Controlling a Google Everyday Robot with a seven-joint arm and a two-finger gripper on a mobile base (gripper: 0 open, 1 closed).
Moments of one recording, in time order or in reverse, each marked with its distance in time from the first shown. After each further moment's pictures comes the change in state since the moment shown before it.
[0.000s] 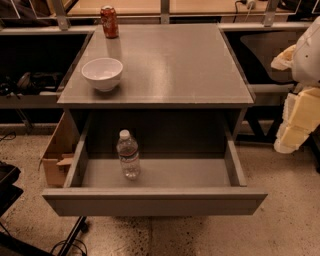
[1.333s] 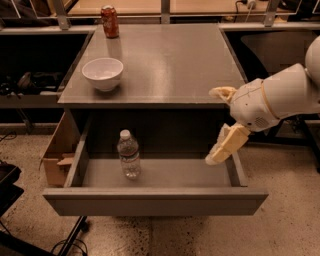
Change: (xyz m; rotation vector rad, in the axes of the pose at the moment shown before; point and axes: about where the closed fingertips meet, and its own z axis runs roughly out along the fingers) arm -0.080 0.001 0.128 -0.073 -0.538 -0.063
